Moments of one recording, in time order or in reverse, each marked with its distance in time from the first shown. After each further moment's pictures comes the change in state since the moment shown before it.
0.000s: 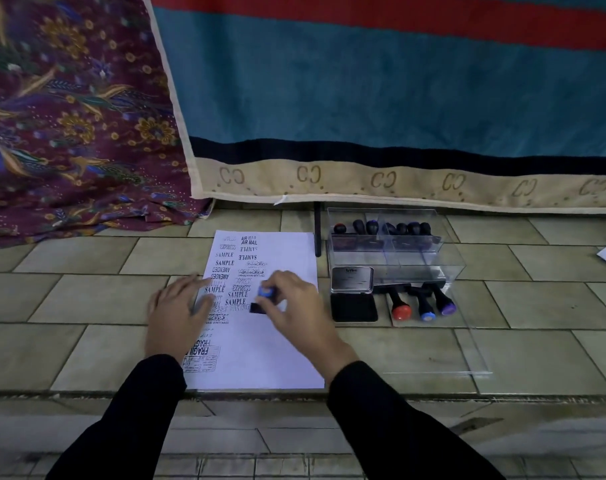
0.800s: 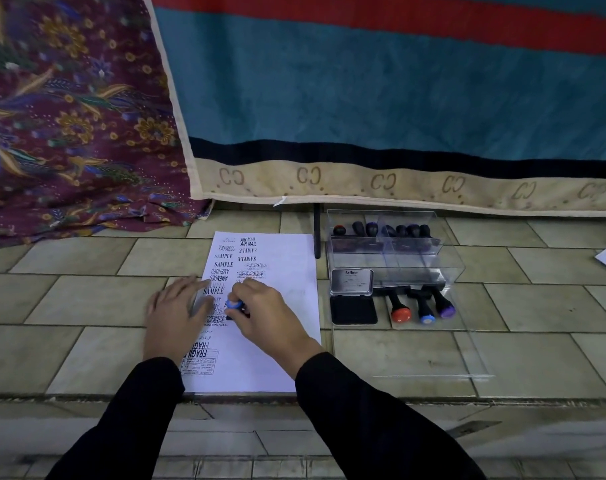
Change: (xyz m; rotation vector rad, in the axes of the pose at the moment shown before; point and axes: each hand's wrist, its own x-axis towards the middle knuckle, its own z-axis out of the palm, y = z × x) left_hand 0.001 0.003 -0.002 -0.001 -0.016 -0.013; right_hand 0.014 -0.009 0.042 -0.106 -0.166 -0.037
